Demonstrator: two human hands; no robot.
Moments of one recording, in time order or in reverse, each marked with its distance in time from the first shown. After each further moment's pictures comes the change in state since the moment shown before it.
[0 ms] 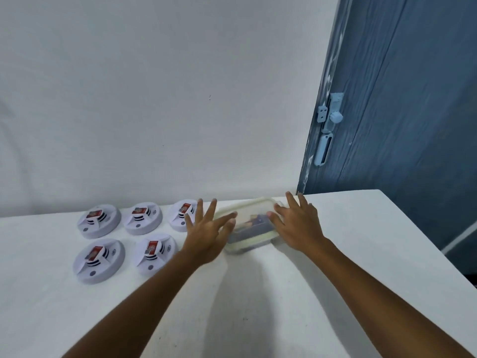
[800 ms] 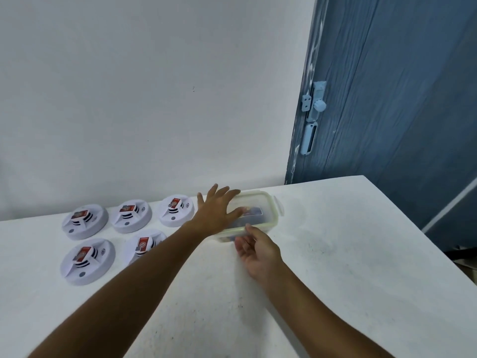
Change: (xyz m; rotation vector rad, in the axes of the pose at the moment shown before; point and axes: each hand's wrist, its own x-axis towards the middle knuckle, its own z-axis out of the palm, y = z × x) left_hand 0.050 0.023 0.006 0.036 -0.096 0.127; right_hand -0.061 -0.089 0.008 2.222 -0.128 1.086
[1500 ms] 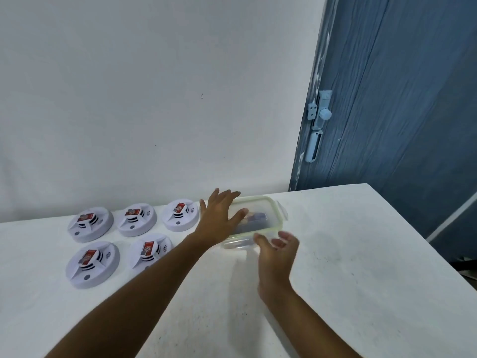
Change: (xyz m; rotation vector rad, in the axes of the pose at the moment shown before) left_hand -0.012 0.000 0.001 -0.150 0.179 0.002; right_hand -0.012 0.010 -0.005 -0.417 0.198 -0.655
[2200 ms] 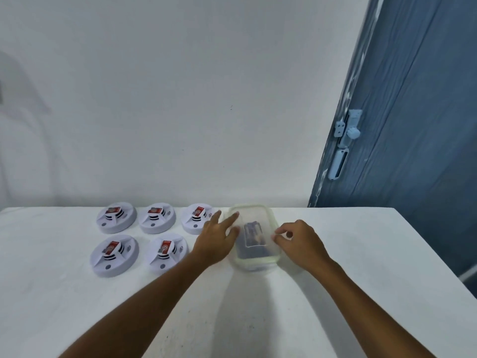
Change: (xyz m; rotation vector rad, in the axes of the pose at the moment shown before) left_hand -0.037 -0.019 -0.011 -0.065 -0.045 -0.282; right_hand 0.085 -0.038 -0.017 -1.127 -0.510 -0.574
